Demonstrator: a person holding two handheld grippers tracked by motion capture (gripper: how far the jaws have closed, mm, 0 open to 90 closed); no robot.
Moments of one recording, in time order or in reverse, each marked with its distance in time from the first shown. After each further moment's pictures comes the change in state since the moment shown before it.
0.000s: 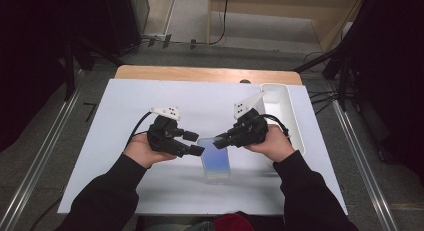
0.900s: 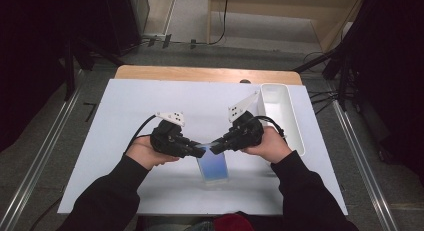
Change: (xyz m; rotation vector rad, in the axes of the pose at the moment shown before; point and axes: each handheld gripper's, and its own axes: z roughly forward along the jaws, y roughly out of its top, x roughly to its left) left arm -0.005 -0.003 0.009 0.074 -0.010 0.052; right arm 0.002 0.003 0.011 0.042 0.073 0.009
